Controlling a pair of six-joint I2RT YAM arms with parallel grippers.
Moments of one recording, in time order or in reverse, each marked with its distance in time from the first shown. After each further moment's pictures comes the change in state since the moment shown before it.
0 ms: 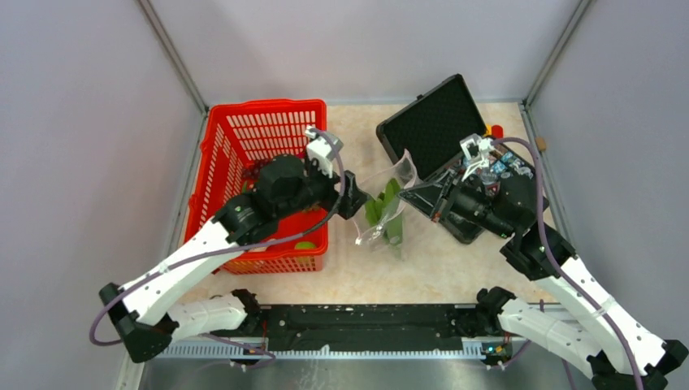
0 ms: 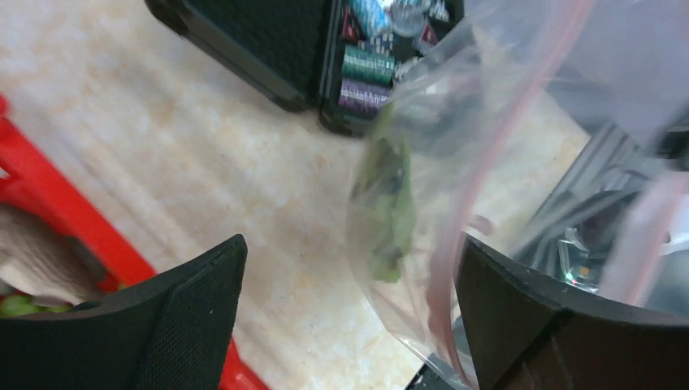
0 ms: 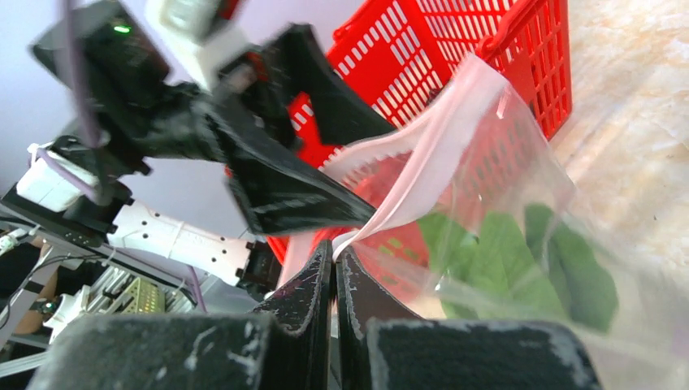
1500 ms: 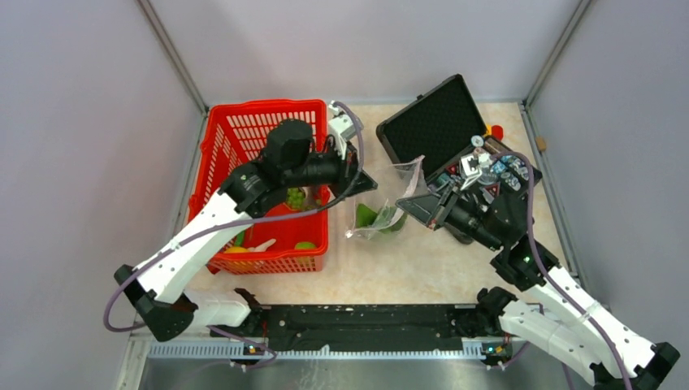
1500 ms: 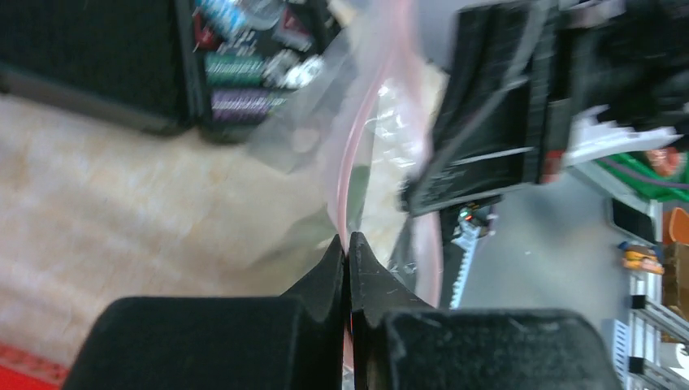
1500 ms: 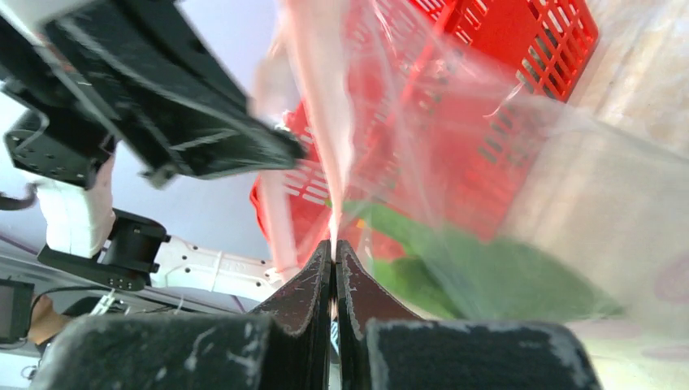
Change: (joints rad) left arm 0.079 0.155 0.265 -0.142 0.389 0.041; right arm 0.001 -0.080 -0.243 0.166 0.080 0.308
